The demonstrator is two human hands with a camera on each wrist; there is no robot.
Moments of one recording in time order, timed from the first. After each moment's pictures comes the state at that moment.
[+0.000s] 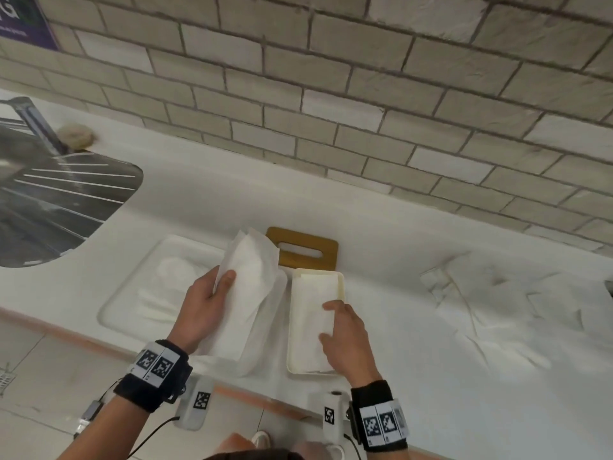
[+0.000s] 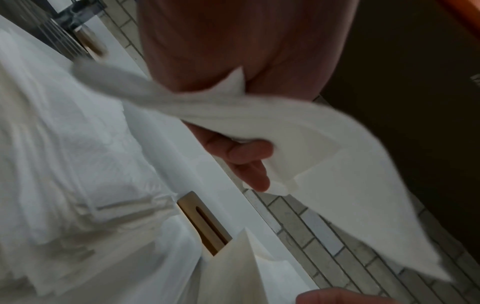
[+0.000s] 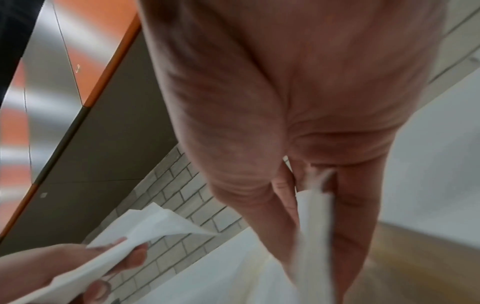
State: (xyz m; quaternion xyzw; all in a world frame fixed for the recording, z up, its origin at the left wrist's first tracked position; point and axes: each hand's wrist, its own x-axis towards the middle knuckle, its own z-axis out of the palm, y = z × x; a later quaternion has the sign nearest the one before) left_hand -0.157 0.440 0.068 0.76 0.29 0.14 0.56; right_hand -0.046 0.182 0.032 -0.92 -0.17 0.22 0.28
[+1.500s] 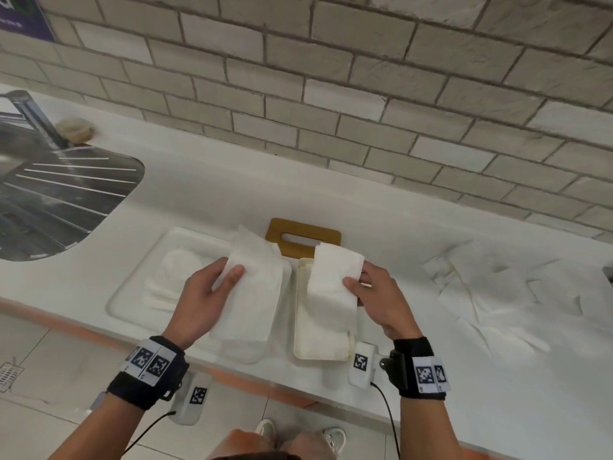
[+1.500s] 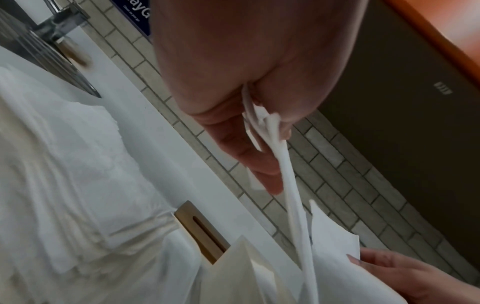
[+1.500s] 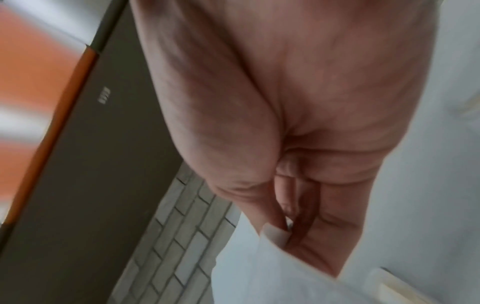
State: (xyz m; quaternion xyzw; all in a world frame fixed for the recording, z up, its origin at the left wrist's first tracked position) left_hand -0.176 0.444 0.081 0.79 0.22 0.14 0.56; right_hand 0.002 0.166 0.080 -0.83 -0.12 0.23 0.50
